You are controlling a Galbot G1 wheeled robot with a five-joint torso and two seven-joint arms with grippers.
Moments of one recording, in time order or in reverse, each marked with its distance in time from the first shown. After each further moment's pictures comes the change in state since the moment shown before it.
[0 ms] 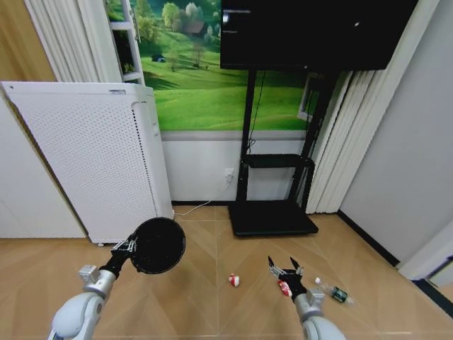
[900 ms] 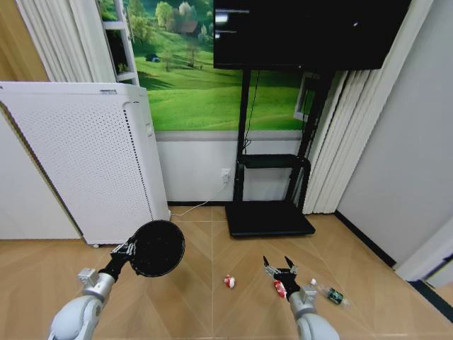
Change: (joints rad) left arm 0.007 -0.009 -0.010 0.027 0.003 -0.019 0.027; right arm 0.021 0.008 -0.029 -0.020 -0.028 -0.011 0.000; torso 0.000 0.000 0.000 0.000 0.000
